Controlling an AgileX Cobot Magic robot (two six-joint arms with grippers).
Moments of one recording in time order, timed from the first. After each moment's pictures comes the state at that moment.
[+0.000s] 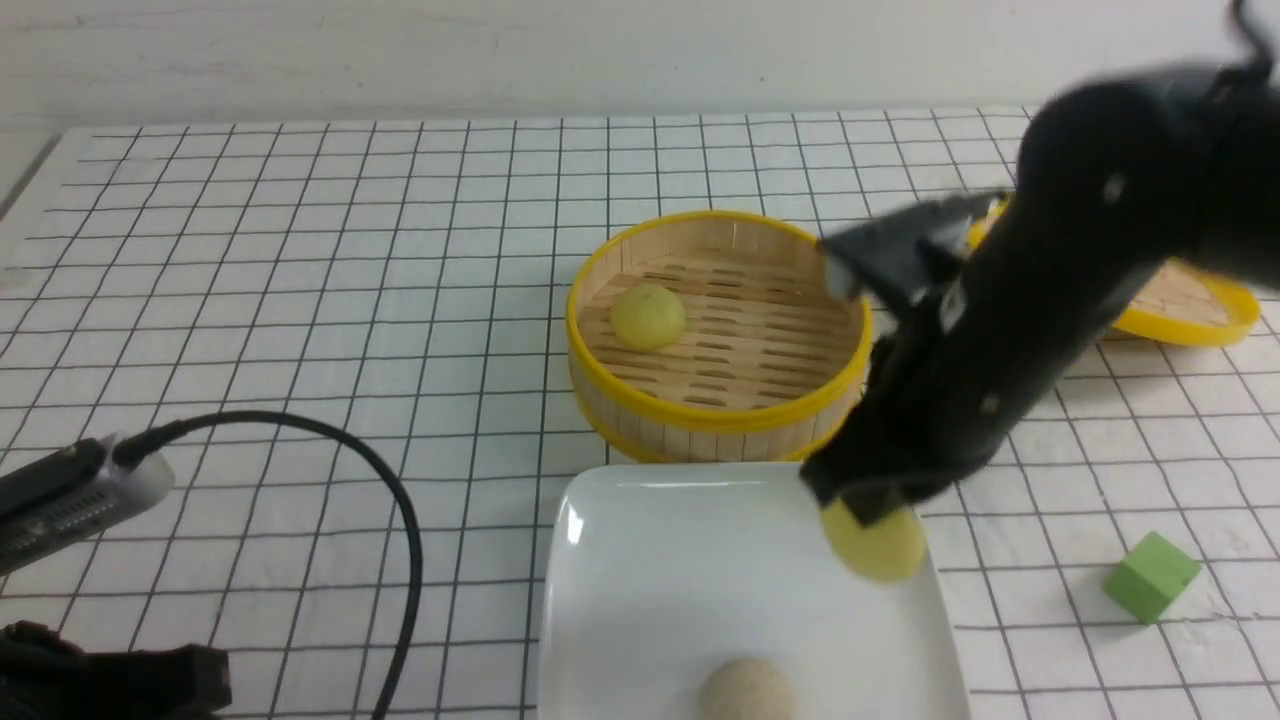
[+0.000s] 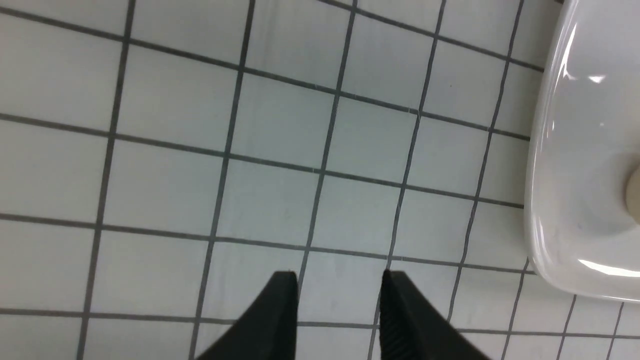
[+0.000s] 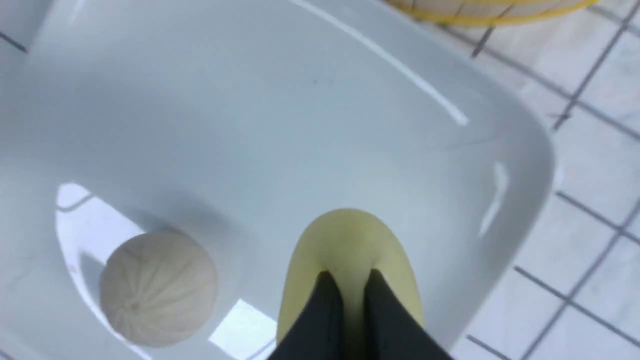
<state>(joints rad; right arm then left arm) 0.60 1.68 -1.18 0.19 0.85 -0.01 0.04 0.86 -0.55 -0.35 1.01 -0.05</state>
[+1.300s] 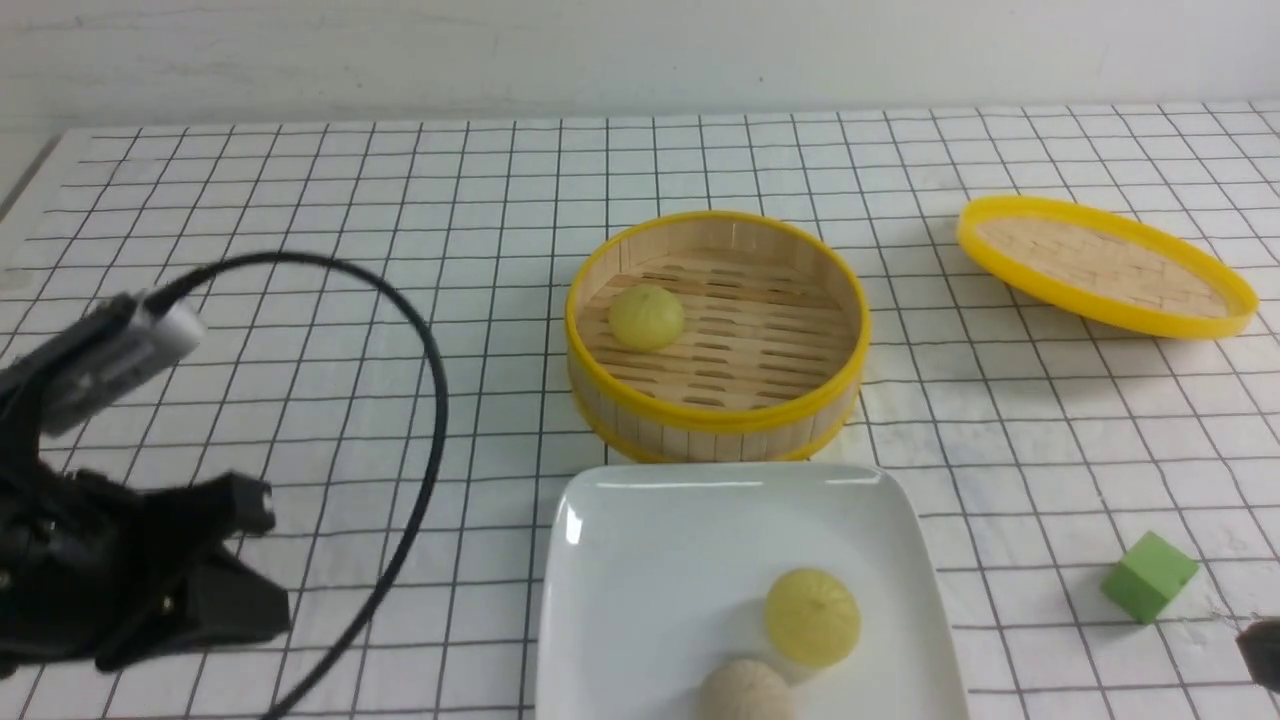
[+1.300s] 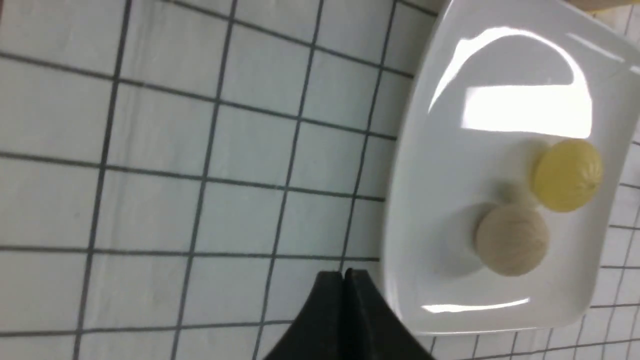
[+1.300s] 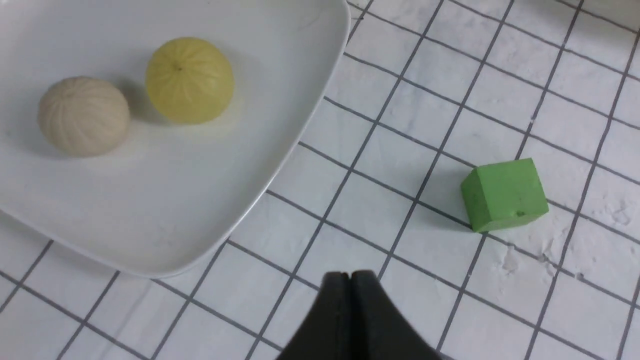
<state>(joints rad) 0.64 0.61 -0.52 -0.13 0.79 0.23 0.04 1.10 -0.77 -0.53 1.02 0.02</state>
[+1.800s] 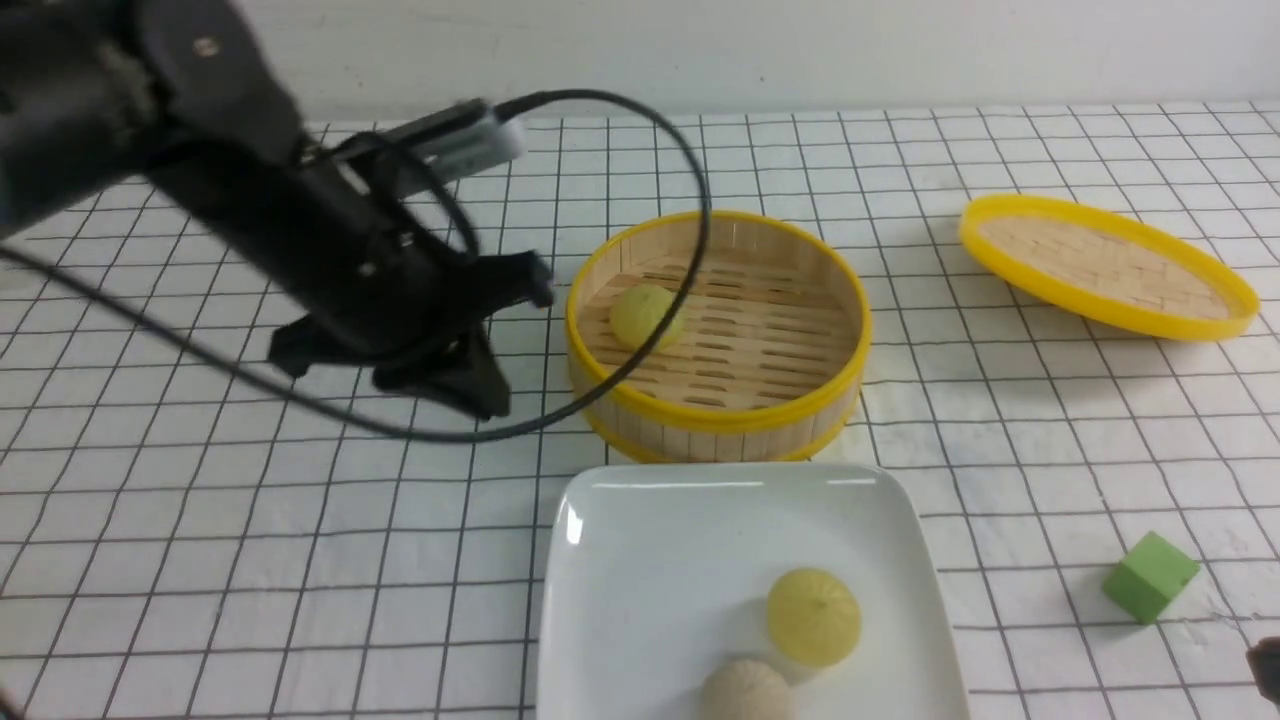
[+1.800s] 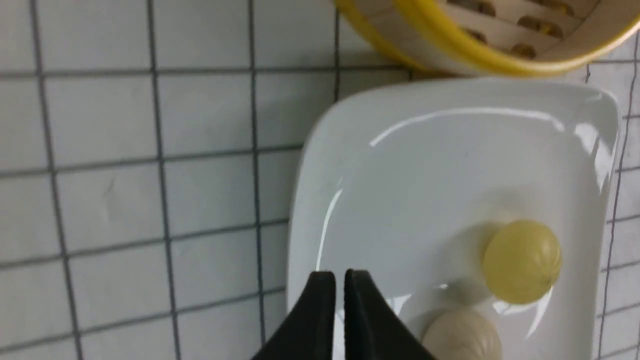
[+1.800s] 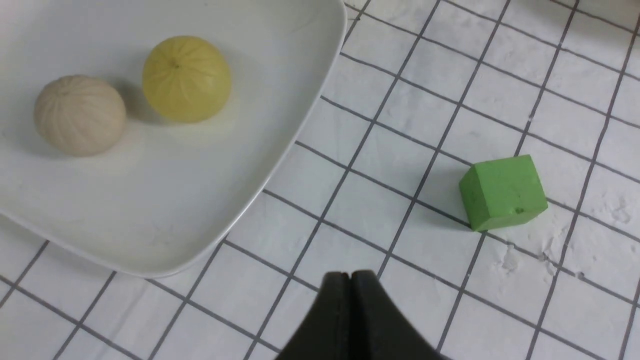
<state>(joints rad) 0.64 0.58 -0.49 -0.14 0.77 0.24 -0.37 1.71 -1.45 -0.30 1.03 -0.19</state>
